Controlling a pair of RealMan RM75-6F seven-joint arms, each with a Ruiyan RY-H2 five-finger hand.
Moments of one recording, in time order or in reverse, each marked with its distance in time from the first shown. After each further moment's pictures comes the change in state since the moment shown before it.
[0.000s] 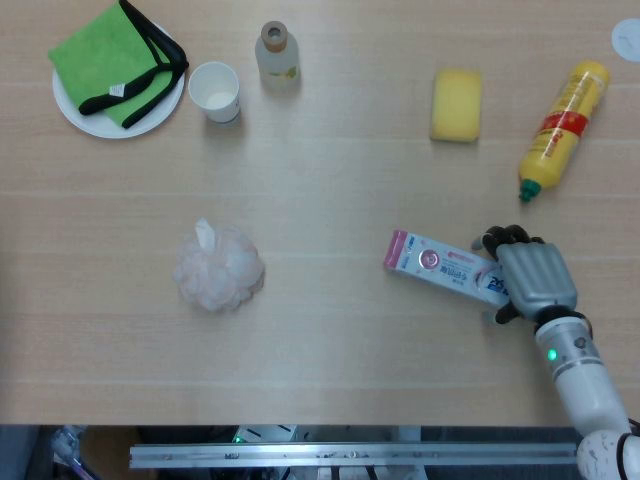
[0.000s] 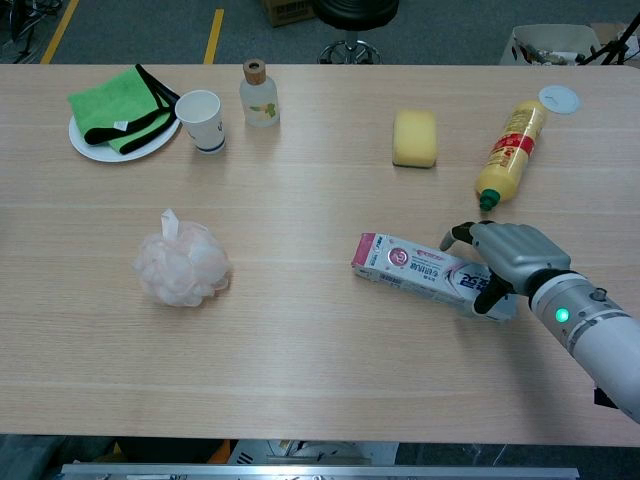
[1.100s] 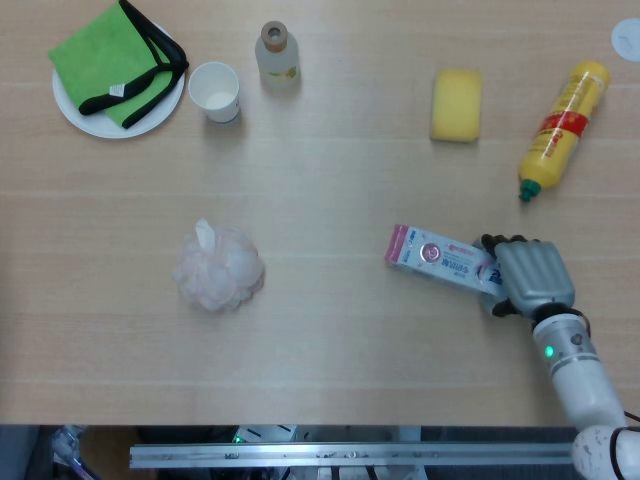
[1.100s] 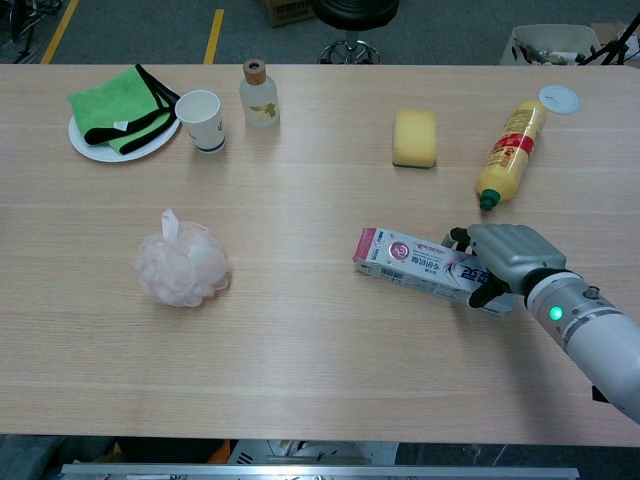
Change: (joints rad) left arm 0.013 -0.004 -0.001 0.010 -0.006 -0.003 -0.010; right arm 0.042 -0.014 -0.024 0.027 0.036 0.016 0.018
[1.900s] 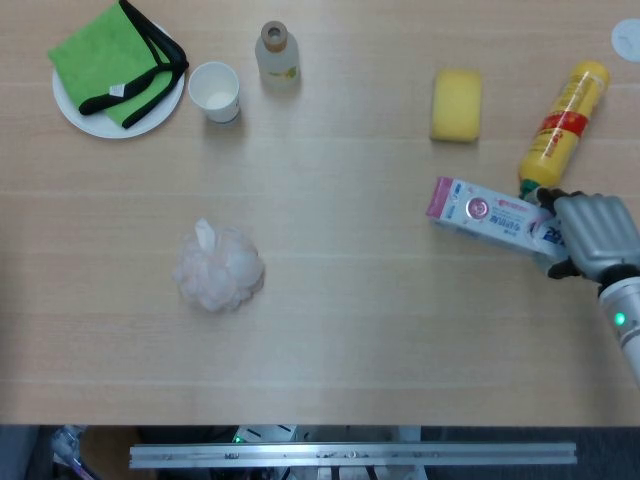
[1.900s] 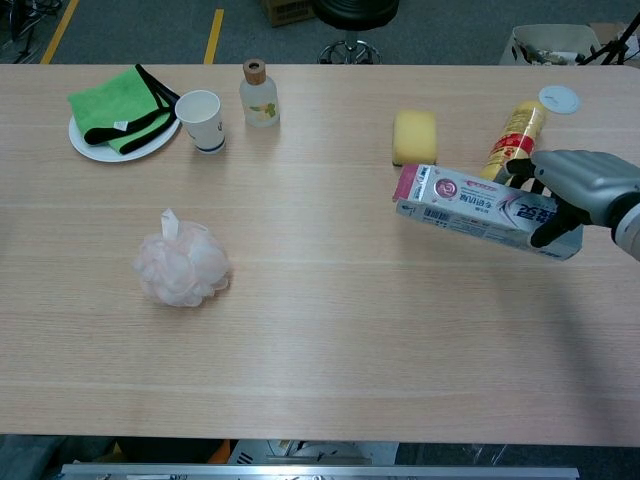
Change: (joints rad) left arm -0.014 0.006 -0.008 -0.032 0.015 0.002 0.040; right arm 0.067 0.383 0.073 -0.279 0.054 -0.033 0.017
